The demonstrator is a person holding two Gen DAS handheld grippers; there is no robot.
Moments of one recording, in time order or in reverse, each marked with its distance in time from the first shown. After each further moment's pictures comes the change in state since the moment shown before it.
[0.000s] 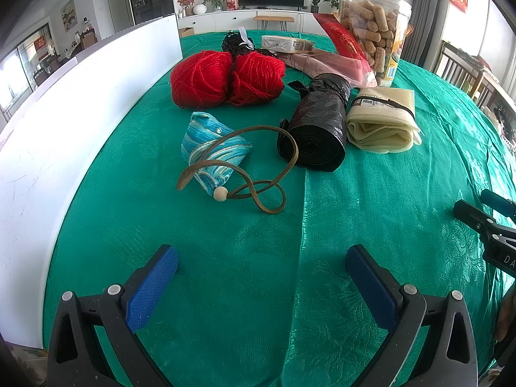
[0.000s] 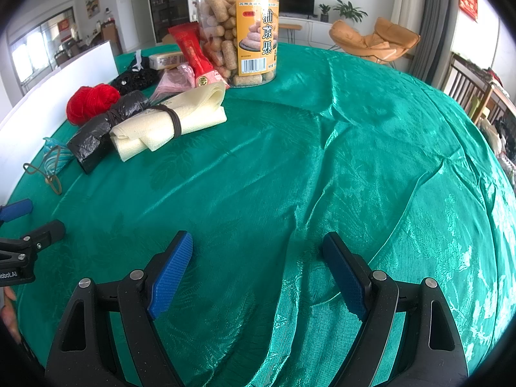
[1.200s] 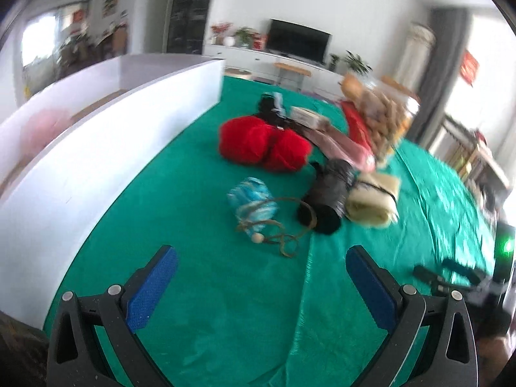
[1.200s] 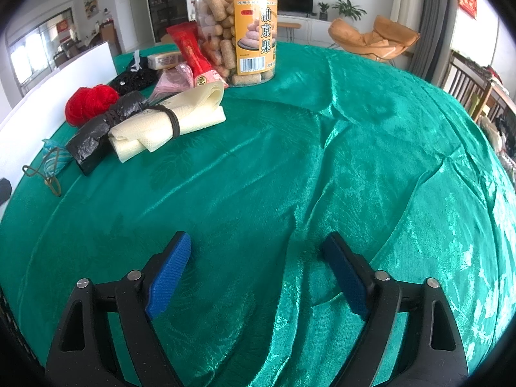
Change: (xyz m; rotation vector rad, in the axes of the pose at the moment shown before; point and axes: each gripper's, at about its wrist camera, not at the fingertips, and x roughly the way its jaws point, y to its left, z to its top) left arm -0.056 0.057 -0.008 -0.245 -0.218 -0.089; right arm 0.005 -0.003 0.003 0.002 0.017 0.009
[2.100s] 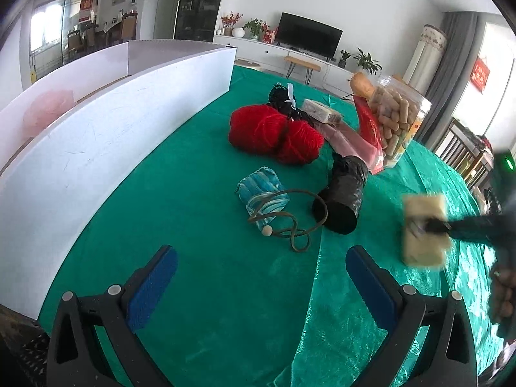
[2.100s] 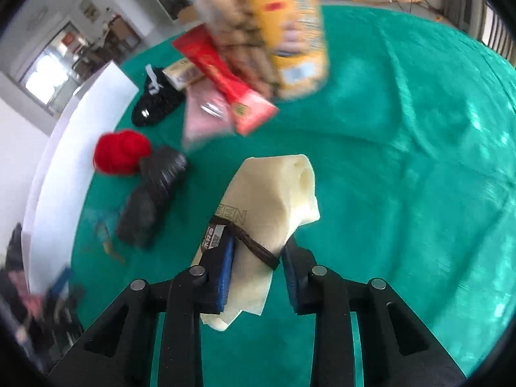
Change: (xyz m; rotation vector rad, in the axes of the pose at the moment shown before) left arm 0.012 -0.003 -0.002 -0.015 0.038 0.012; right arm 0.021 -0.032 0.073 0.130 0.265 0.292
